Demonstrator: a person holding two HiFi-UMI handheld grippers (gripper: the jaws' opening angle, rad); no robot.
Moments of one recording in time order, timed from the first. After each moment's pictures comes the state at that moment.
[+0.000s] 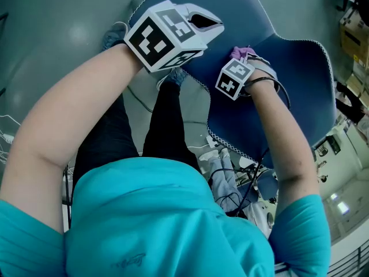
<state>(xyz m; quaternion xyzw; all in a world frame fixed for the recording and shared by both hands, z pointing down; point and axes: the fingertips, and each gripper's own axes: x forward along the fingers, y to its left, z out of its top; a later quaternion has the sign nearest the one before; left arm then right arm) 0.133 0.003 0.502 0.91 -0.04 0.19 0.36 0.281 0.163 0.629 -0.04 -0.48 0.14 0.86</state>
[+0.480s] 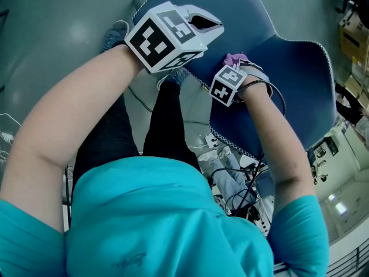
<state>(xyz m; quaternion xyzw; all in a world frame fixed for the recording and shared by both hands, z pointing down) 0.122 0.010 0.500 0.91 -0.05 0.18 0.36 0.252 0.196 0.628 -0.07 -0.49 0.15 0.86</state>
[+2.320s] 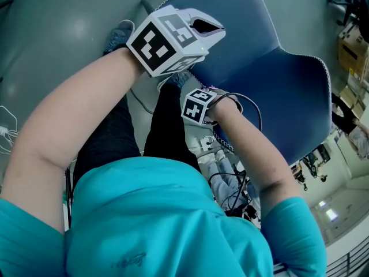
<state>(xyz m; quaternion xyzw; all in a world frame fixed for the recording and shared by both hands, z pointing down) 0.075 -0.003 0.494 0.91 -0.07 0.17 0.37 0.133 0.317 0.616 -0.21 -0.49 0.30 0.79</state>
